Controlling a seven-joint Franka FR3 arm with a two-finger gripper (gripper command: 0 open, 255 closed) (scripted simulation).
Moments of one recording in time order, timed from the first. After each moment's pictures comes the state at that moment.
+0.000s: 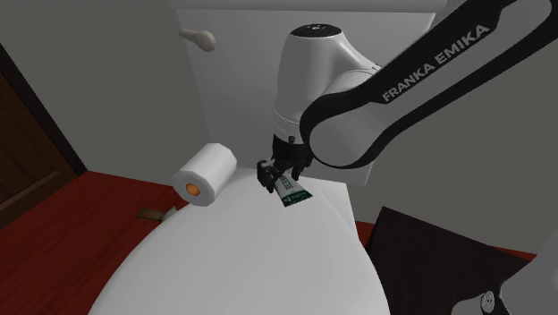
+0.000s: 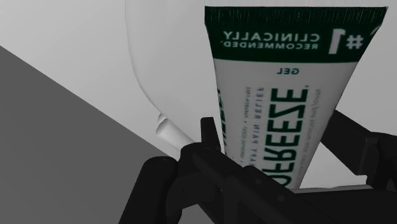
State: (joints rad) arm -0.12 -0.12 0.09 -2.54 -0.10 2.61 0.50
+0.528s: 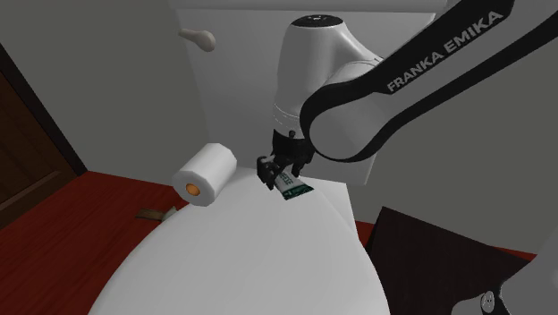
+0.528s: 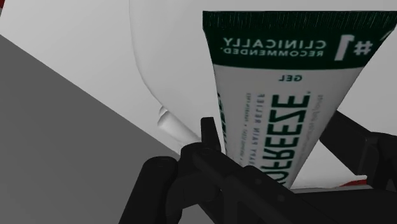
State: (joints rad) arm -0.11 -0.14 0.09 -2.54 -0.10 2.58 0.49
